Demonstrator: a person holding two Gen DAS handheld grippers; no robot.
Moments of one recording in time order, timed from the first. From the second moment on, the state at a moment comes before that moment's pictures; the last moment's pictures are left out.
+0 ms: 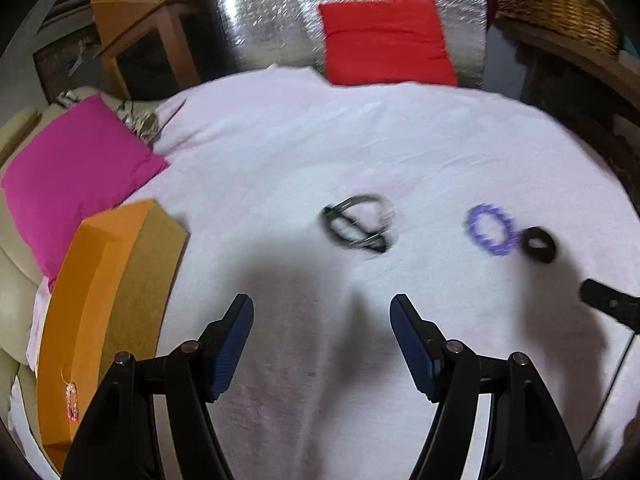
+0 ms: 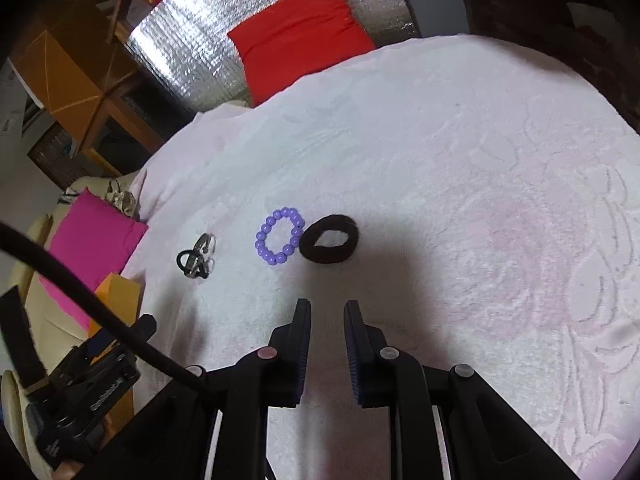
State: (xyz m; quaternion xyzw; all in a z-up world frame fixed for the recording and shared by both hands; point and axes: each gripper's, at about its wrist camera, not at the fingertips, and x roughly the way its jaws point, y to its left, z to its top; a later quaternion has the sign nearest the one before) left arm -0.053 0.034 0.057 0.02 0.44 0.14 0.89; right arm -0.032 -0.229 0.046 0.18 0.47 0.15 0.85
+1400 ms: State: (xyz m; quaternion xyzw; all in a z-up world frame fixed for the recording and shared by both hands) left arm 0.030 0.082 0.034 -0.09 0.44 0.08 0.89; right arm 0.040 -0.219 0.021 0.16 0.48 0.10 0.86
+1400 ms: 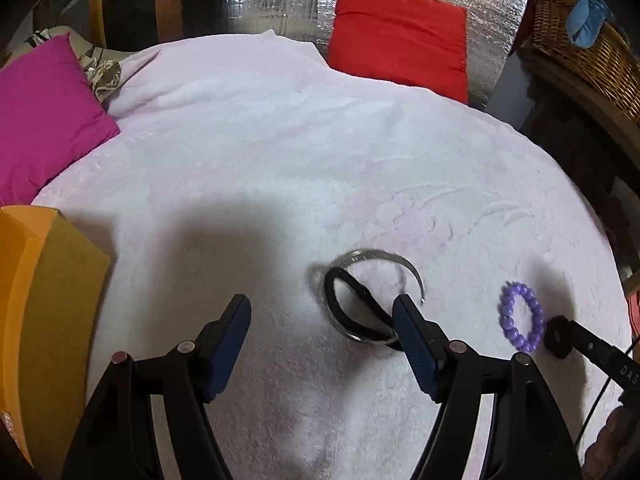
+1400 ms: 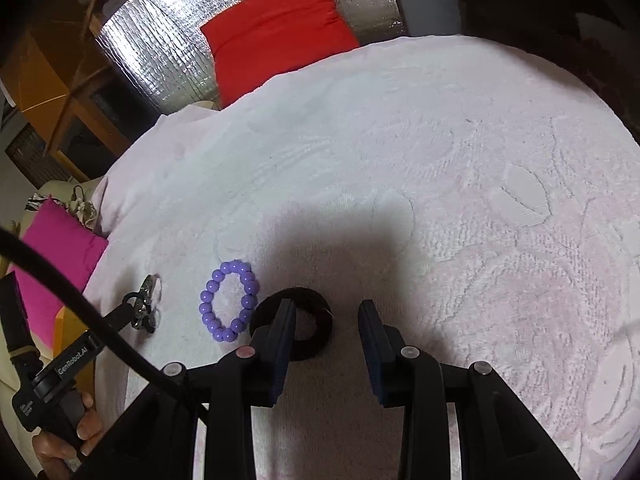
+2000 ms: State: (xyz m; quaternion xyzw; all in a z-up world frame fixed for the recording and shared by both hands) left arm 0.052 0.070 0.009 -0.10 0.46 0.03 0.88; right arm 0.037 -0.212 0.019 0.13 0.47 0.09 0.87
